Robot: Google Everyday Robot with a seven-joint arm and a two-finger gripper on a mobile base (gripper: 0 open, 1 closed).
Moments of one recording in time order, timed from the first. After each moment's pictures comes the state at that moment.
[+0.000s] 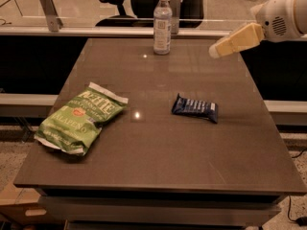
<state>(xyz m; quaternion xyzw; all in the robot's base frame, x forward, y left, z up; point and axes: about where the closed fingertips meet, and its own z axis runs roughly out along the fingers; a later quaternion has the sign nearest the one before) 0.605 -0.197 0.992 -0.38 0.79 0.11 0.46</state>
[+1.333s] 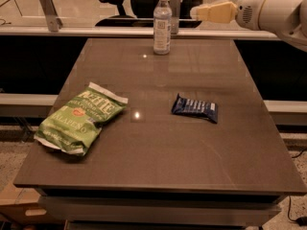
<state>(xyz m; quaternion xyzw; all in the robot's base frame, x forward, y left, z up) 0.712 -0.182 1.024 -0.24 0.71 0.16 0.64</state>
